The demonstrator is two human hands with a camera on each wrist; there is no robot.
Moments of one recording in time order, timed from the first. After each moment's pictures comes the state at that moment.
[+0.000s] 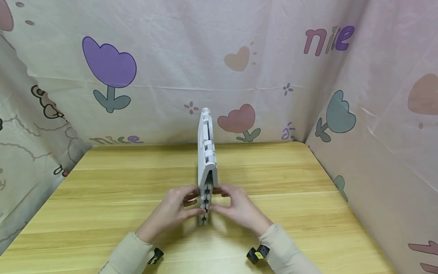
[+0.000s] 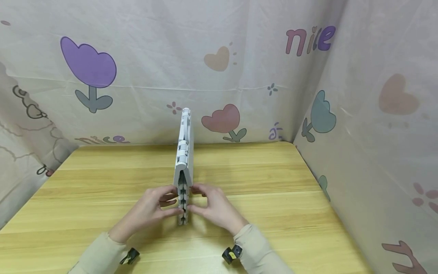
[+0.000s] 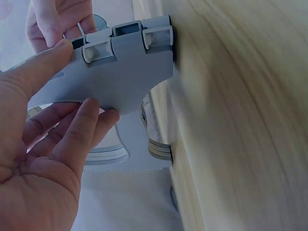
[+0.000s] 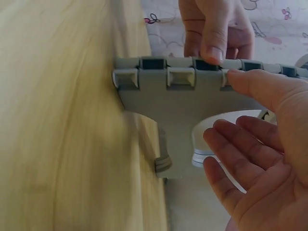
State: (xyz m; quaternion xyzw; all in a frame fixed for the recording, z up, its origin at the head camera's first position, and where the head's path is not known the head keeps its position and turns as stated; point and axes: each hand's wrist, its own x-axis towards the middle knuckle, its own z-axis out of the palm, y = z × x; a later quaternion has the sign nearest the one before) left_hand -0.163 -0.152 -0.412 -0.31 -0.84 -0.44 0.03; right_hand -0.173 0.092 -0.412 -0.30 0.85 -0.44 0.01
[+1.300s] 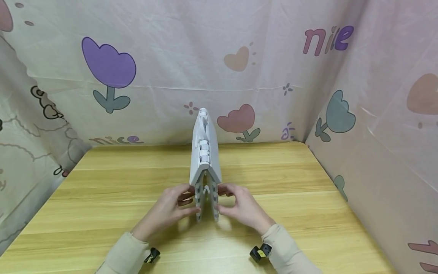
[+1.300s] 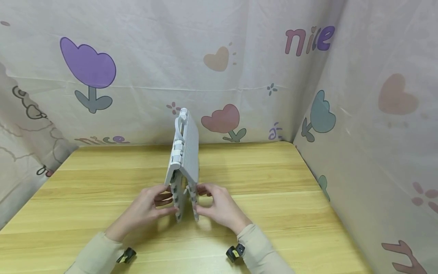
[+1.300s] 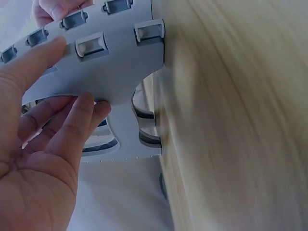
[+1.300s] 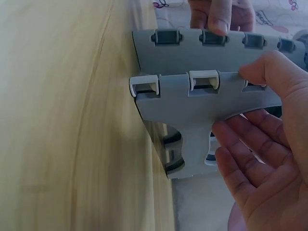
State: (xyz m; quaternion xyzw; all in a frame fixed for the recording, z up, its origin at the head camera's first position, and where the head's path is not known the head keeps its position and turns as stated) left_hand -0.164 -0.166 -0.415 -0.27 -0.84 -0.47 0.01; right_hand -0.176 0.103 -0.420 -0.28 0.86 -0.43 -0.02
